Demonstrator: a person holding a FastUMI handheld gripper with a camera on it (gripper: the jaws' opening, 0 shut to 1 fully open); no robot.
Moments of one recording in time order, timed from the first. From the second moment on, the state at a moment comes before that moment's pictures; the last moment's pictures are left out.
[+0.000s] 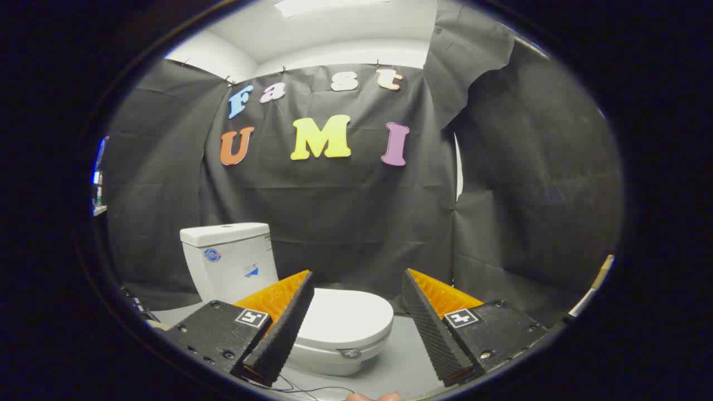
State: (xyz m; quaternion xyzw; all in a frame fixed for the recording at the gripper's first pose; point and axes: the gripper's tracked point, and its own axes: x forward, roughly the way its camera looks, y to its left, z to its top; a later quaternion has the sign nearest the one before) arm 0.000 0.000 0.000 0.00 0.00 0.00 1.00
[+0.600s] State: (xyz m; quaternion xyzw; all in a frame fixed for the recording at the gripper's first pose) arm 0.005 -0.013 -0.014 0.01 0.02 -0.02 1.00
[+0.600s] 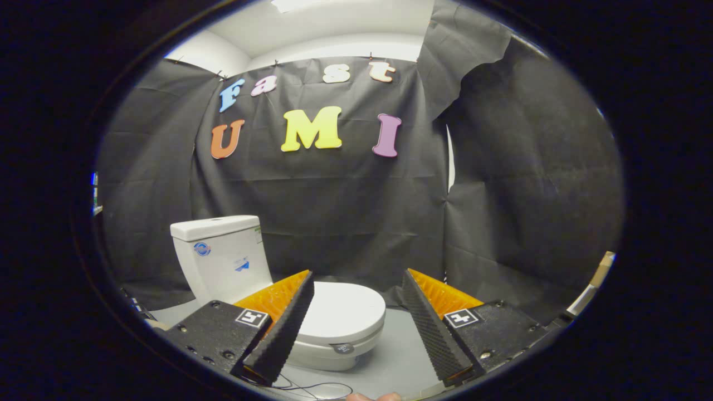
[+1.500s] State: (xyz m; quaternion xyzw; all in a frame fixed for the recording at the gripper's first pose) arm 0.013 -0.016 -0.039 0.01 0.05 -0.04 1.00
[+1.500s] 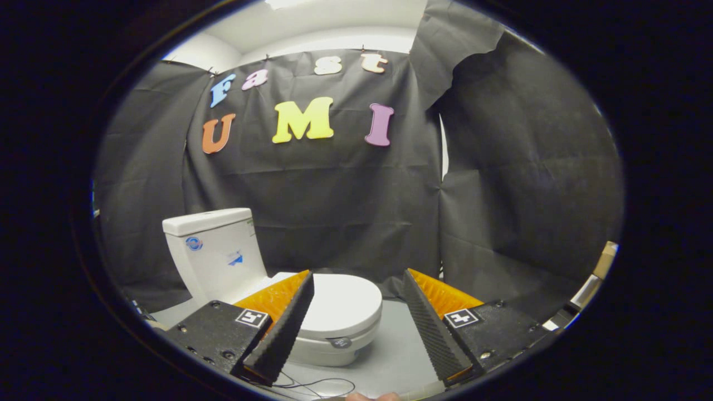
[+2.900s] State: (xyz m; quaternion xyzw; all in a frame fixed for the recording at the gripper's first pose) arm 0.093 0.032 -0.235 0.34 0.34 -0.03 0.88
